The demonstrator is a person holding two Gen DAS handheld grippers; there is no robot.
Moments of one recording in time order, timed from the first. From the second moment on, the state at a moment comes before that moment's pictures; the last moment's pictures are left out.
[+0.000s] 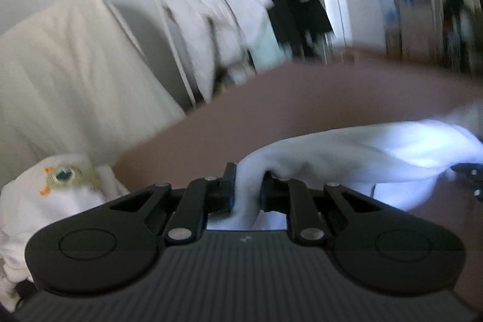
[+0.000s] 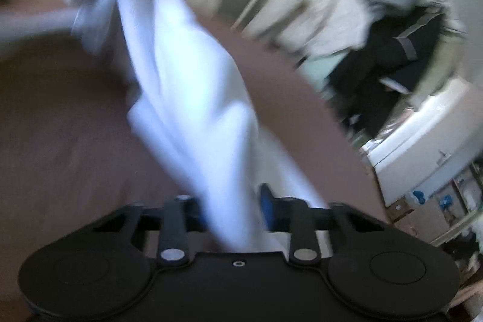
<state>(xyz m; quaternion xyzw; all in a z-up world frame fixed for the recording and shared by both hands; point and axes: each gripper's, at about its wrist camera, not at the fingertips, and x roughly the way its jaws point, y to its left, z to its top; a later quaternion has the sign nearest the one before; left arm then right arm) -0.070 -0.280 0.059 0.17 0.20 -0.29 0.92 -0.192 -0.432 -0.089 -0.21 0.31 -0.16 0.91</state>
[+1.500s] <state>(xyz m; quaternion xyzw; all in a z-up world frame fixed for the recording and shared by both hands) 0.054 -0.204 -0.056 0.04 0.45 -0.25 0.86 -0.171 -0.384 -0.150 0.14 0.30 0.03 0.94</state>
